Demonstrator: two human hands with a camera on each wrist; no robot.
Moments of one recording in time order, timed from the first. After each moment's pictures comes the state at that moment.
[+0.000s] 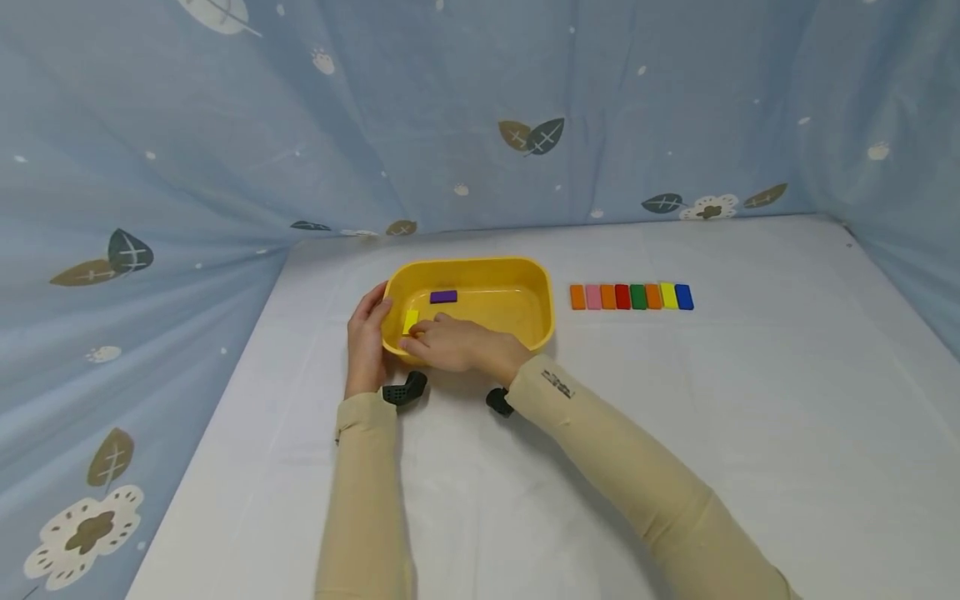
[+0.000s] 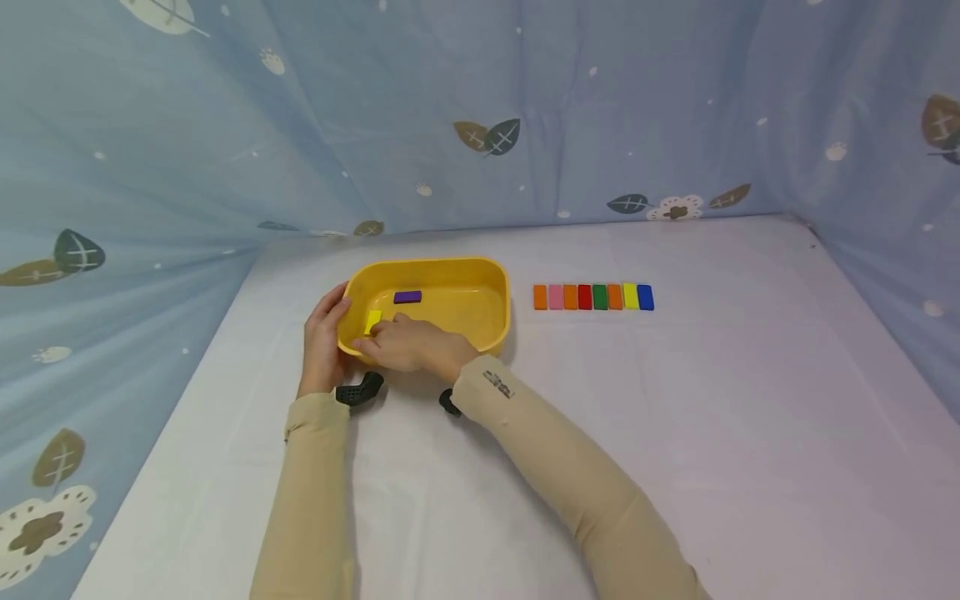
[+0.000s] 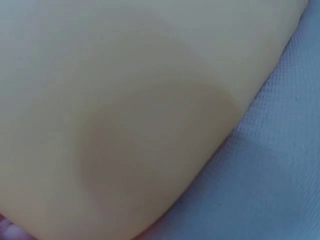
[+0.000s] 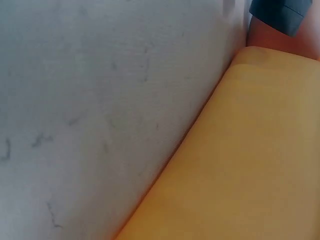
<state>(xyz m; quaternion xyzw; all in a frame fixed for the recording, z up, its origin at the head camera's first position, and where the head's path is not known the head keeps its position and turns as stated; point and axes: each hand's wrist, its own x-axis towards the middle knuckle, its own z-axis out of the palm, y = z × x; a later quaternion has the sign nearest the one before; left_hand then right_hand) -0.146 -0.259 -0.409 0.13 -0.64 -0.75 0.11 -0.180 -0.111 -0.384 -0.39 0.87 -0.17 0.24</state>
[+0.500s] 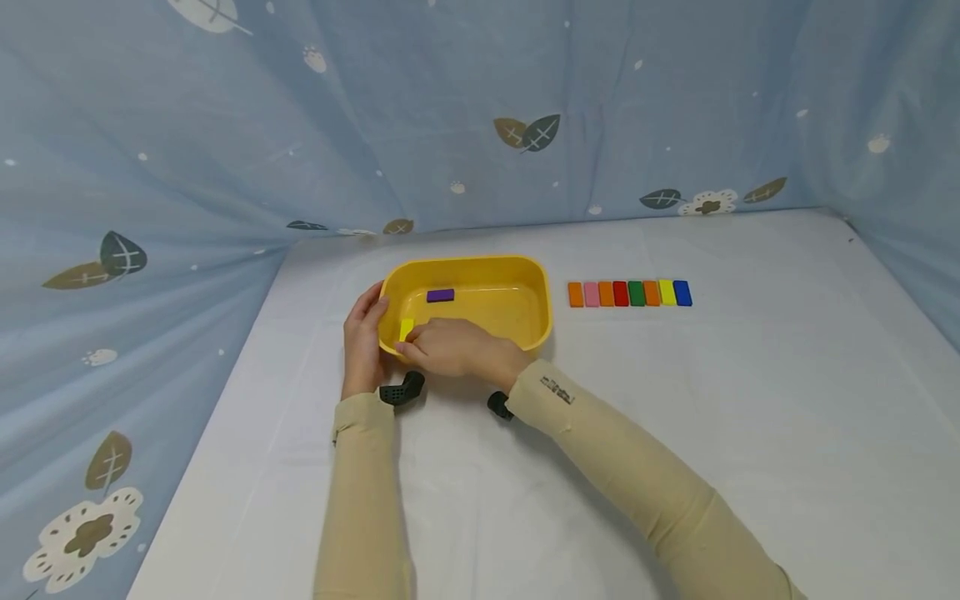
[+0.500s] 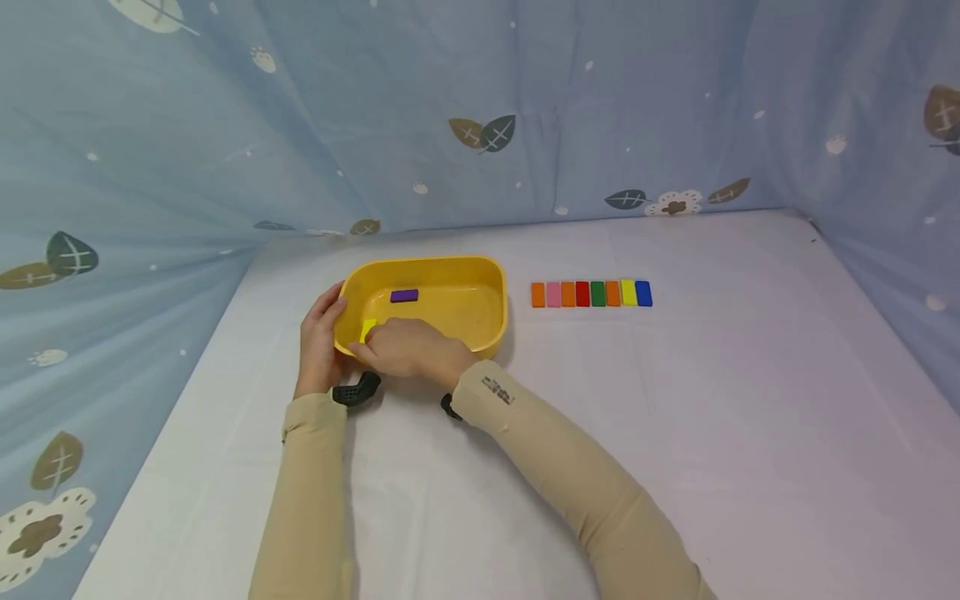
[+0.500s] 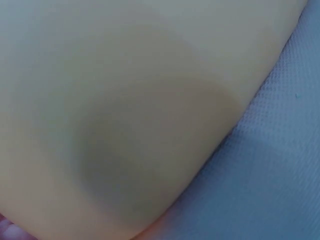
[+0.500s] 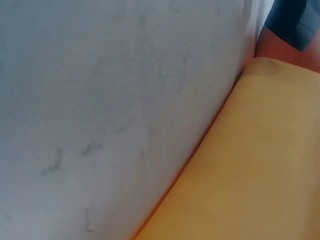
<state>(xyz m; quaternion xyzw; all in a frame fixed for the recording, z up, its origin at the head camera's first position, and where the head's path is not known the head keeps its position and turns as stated) -0.155 -0.264 -0.427 0.14 -0.63 -0.76 0.12 -0.176 -0.109 -0.388 -0.45 0.86 -0.17 0.17</state>
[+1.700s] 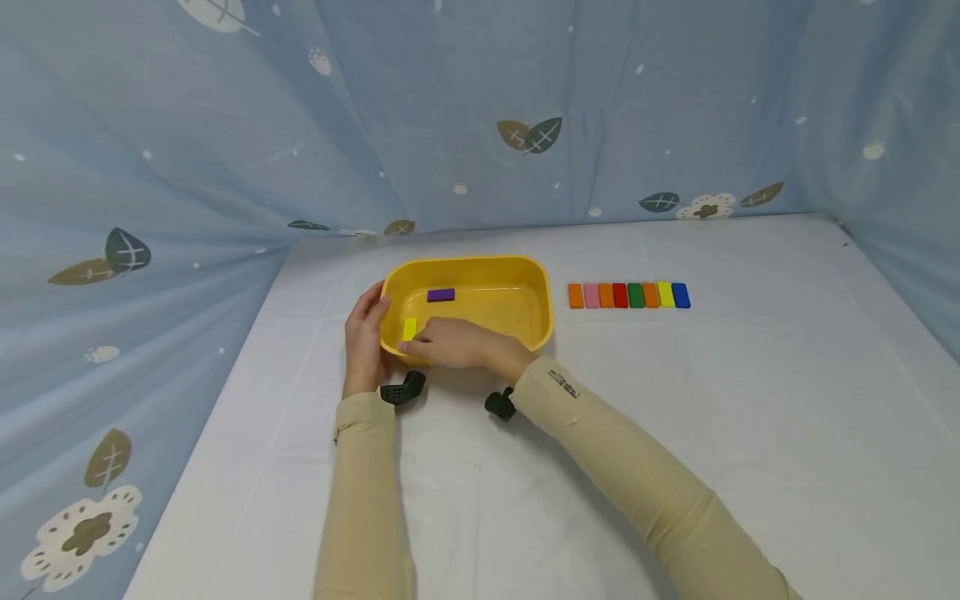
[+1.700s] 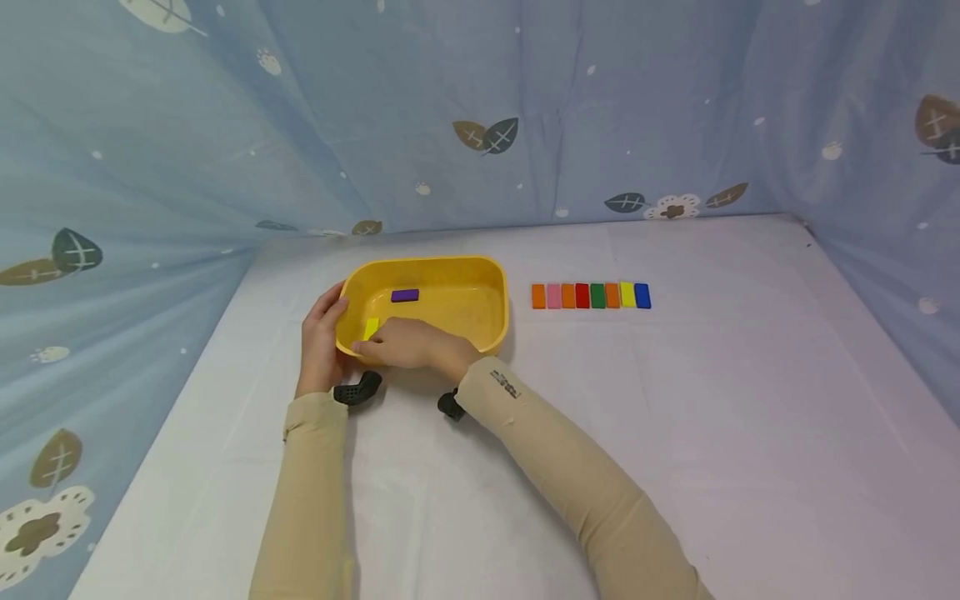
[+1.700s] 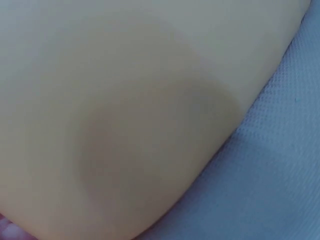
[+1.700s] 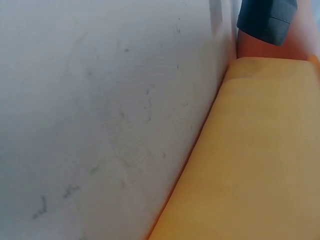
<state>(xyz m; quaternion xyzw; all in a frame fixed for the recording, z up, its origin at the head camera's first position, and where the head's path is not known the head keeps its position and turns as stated) -0.145 -0.258 -0.409 0.13 -0.63 -0.75 0.11 -0.183 -0.103 -0.386 -0.43 0.82 -0.29 0.25</state>
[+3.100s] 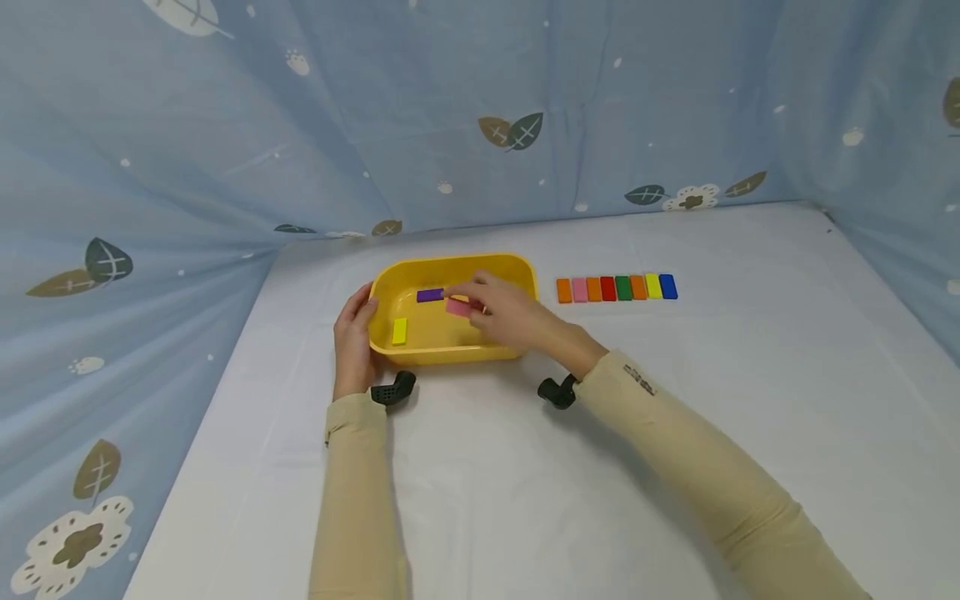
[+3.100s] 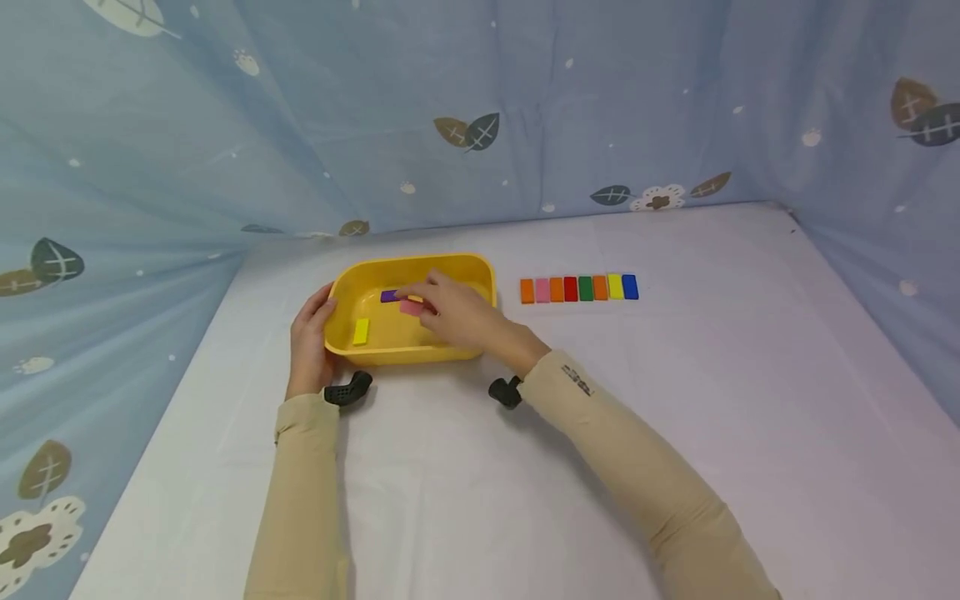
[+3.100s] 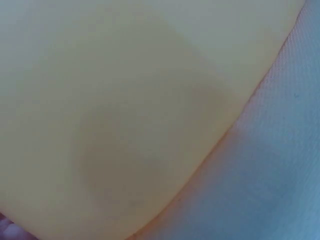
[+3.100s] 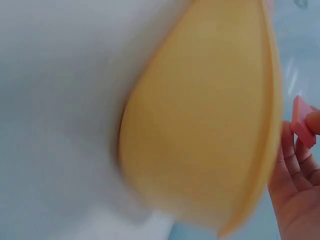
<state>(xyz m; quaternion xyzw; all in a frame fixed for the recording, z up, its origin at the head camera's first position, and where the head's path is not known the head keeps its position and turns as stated) -0.157 -0.265 -0.427 0.15 -0.63 -0.75 0.12 -0.189 -0.015 -0.355 -0.38 0.87 -0.30 0.09</state>
